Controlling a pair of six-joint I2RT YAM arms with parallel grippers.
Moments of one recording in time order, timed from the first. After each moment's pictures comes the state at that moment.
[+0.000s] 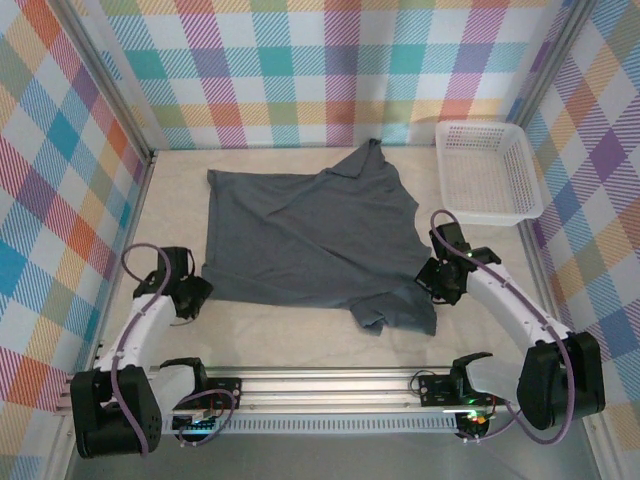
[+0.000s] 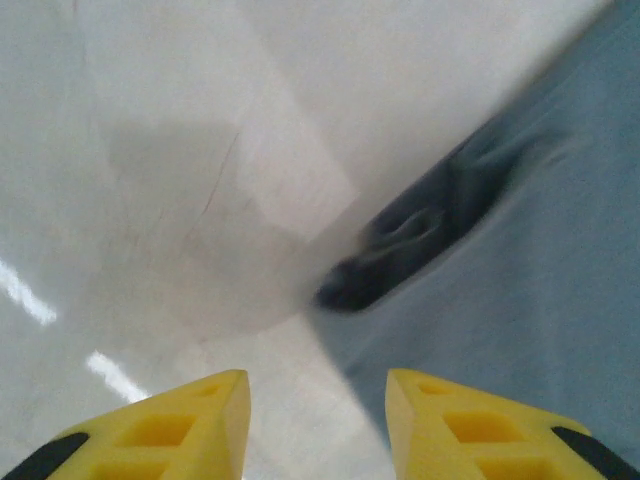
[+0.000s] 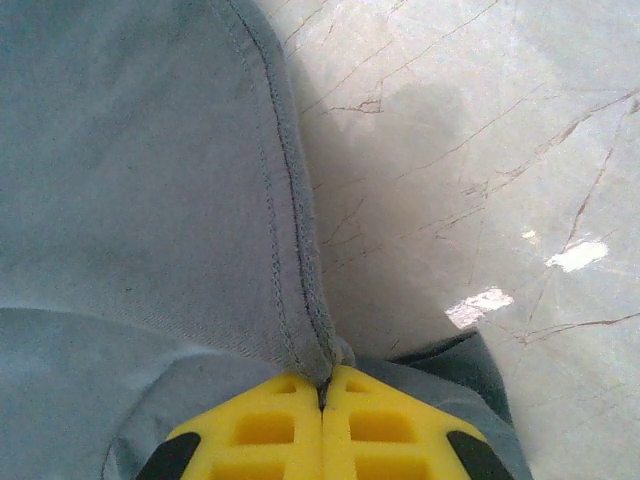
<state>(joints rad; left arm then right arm) 0.10 1.04 0.51 -0.65 0.02 -0.93 0.27 1.18 0.76 -0.85 0.00 0.88</state>
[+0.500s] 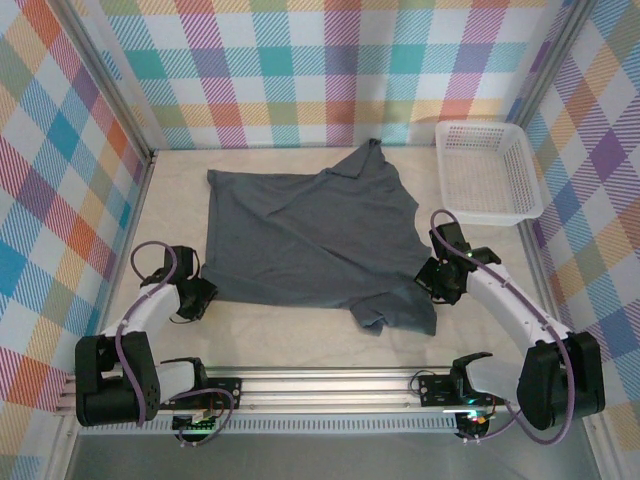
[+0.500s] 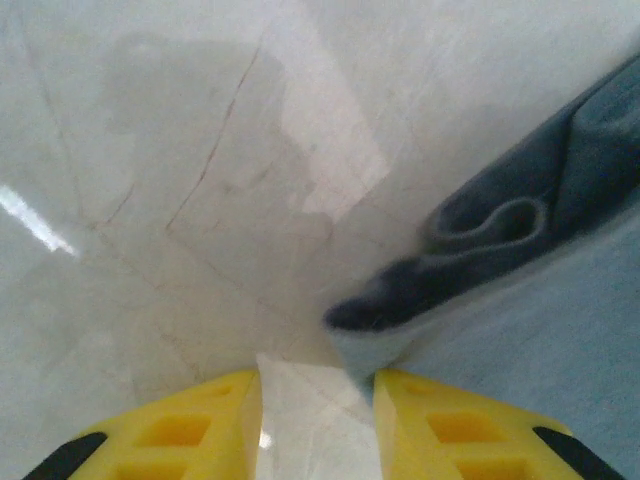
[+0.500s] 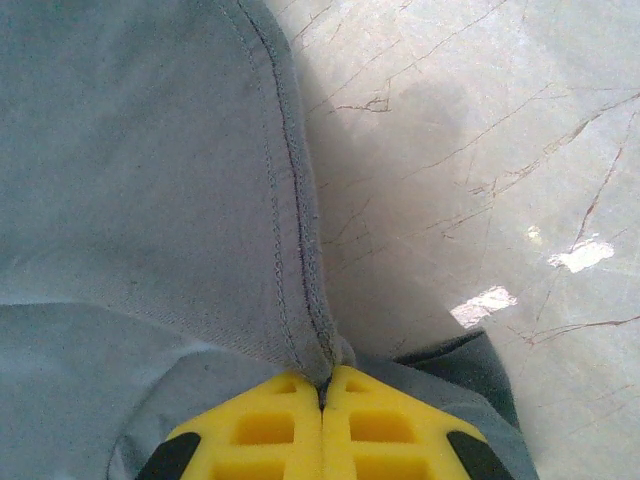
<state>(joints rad) 0.10 1.20 0.52 -0.55 0.04 -0.94 0.27 1.17 0.76 -0.85 -0.01 0.88</state>
